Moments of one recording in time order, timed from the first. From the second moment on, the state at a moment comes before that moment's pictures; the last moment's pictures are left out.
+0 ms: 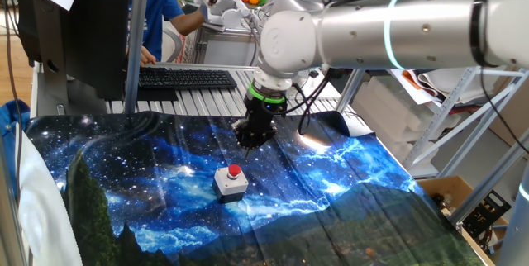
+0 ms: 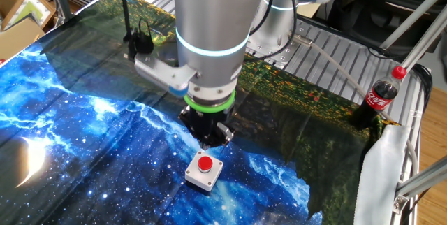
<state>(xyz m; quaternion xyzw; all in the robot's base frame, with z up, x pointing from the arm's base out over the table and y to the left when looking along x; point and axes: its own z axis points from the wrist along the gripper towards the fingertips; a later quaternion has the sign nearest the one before) 0.610 0.082 0.151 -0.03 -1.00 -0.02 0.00</state>
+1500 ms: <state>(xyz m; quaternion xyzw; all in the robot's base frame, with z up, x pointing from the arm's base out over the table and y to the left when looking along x) 0.625 0.093 0.122 -0.04 -1.00 -0.01 0.00</state>
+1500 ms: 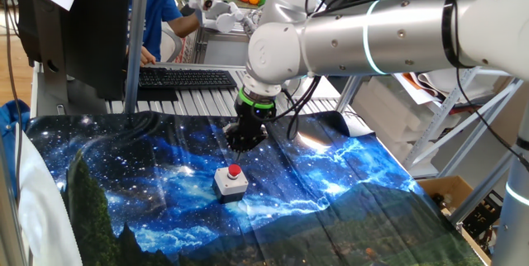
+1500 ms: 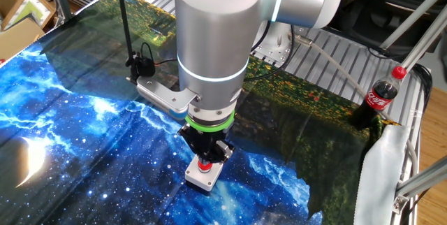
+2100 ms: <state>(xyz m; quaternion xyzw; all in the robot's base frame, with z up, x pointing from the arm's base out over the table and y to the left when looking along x) 0.626 0.095 0.116 -0.04 -1.00 -0.01 0.00</state>
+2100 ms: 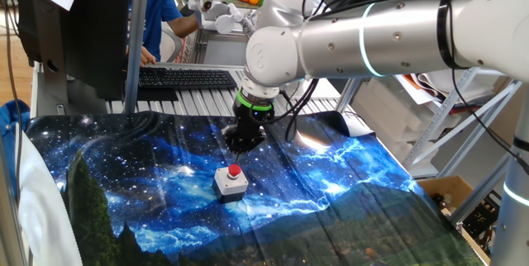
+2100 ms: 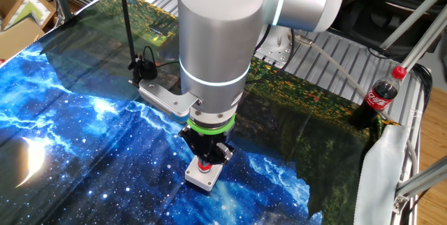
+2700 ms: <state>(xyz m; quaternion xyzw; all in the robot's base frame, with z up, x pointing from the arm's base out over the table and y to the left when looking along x) 0.625 0.093 0.104 -0.04 -1.00 -0.01 0.00</state>
